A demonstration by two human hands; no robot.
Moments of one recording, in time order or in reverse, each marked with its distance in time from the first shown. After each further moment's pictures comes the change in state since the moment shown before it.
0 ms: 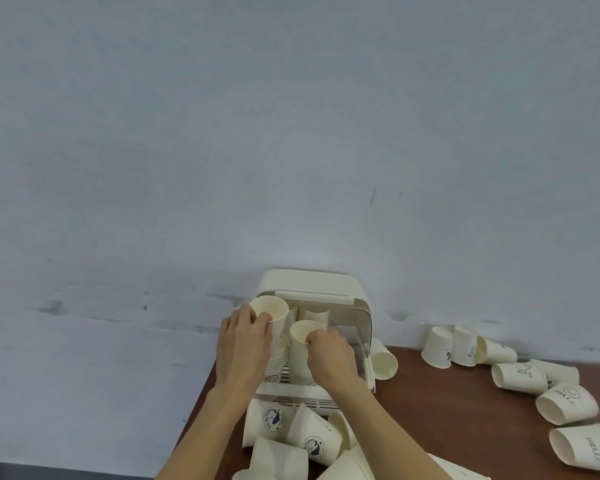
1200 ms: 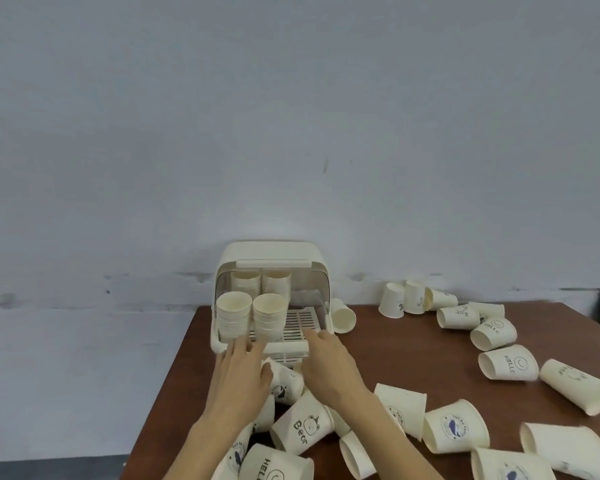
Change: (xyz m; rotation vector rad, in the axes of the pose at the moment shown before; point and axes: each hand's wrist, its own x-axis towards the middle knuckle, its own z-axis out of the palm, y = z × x) left_hand -0.095 0.047 -0.013 -0.158 -0.443 0.034; right_hand -0.112 0.044 -0.016 0.153 -0.015 -0.030
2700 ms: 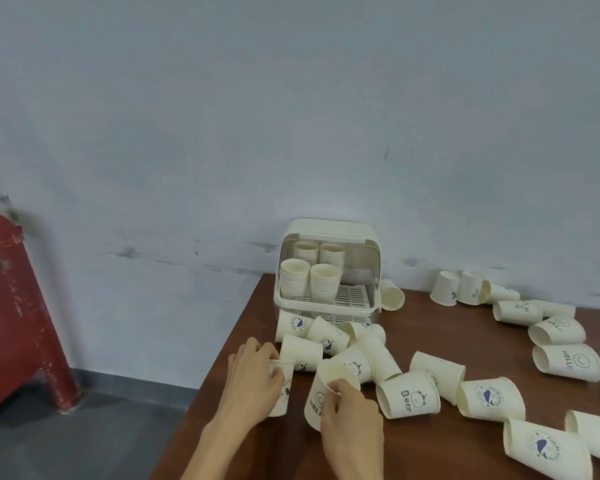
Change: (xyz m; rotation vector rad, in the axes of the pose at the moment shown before) left_hand -0.119 -0.002 -0.050 -0.005 -0.010 -0.266; right_hand -0.165 -0.073 0.013 0.339 -0.044 0.381
